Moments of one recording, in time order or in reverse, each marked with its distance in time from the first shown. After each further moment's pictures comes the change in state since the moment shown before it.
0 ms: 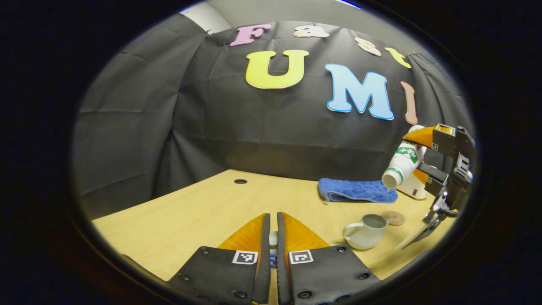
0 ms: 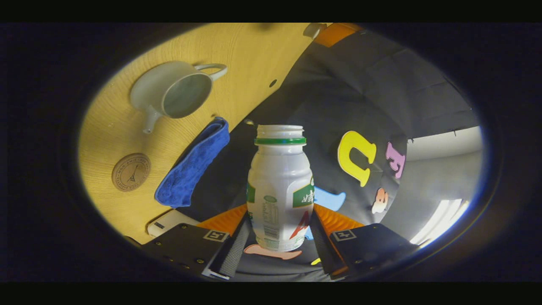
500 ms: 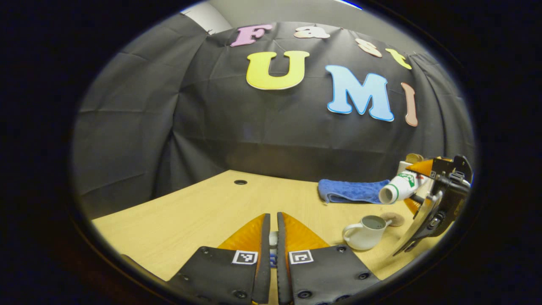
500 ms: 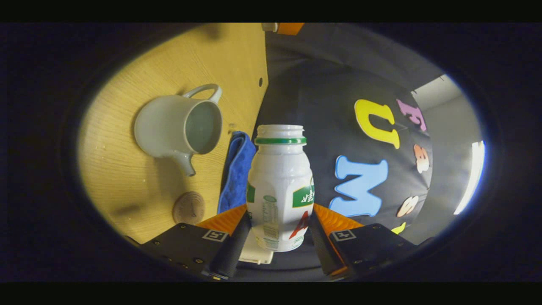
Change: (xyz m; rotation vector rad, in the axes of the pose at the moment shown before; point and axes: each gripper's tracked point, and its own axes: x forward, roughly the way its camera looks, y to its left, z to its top) left arm -0.001 0.001 0.003 -0.005 -0.007 0.001; right arm -0.008 0.082 0.013 0.469 0.085 0.233
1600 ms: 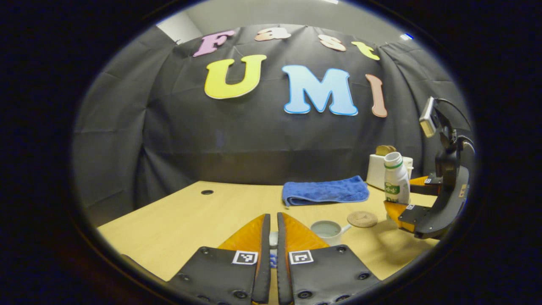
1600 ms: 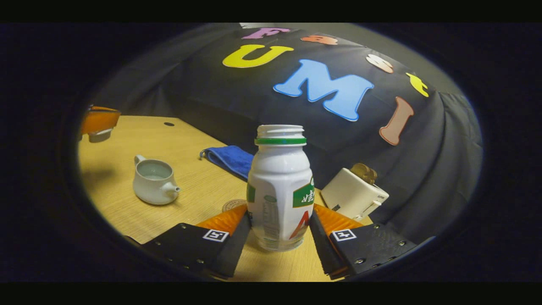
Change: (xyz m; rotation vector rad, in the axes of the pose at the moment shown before) left arm 0.001 -0.126 0.005 0.122 -0.016 -0.182; right arm -0.029 0.034 -0.076 1.178 0.168 0.116
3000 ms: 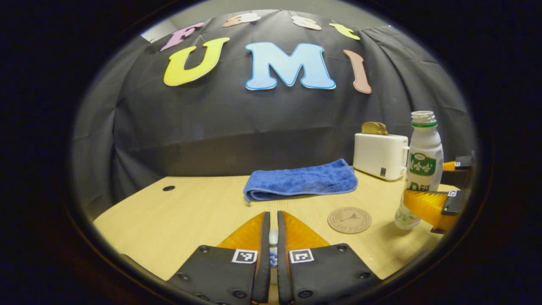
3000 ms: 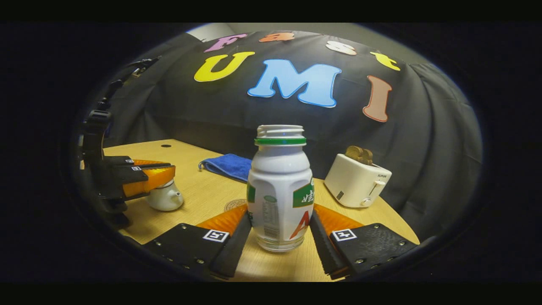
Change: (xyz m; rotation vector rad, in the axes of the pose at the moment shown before) left arm 0.084 -0.075 -0.033 0.056 0.068 -0.079; right arm -0.016 -0.019 -0.015 0.180 -0.002 0.050
